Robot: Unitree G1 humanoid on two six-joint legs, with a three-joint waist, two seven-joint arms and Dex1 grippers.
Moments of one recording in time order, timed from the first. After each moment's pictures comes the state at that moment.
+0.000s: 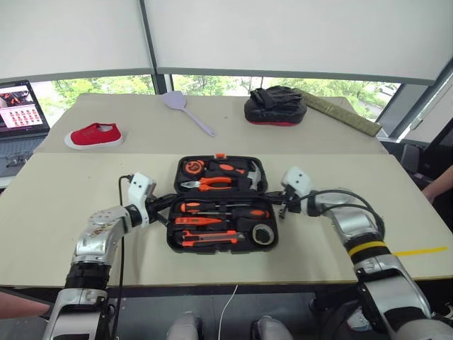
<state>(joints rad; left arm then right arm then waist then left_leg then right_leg) -0.42 0.46 0.04 0.23 -0.31 0.40 -0.86 -0.61 -0.56 0.13 0.43 0.07 0.16 1.00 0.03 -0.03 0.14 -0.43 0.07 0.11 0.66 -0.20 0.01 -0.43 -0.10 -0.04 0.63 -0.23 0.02</state>
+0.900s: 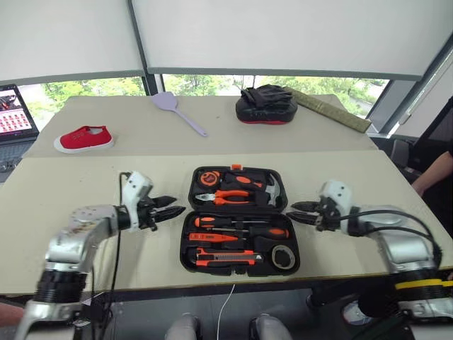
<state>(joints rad) -0.38 0.74 0.10 -0.01 -0.44 0.74 -0.96 -0.38 -0.73 -0.03 0.04 0.26 0.42 1.09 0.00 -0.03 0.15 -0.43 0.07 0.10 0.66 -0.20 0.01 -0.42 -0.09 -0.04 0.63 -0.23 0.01</state>
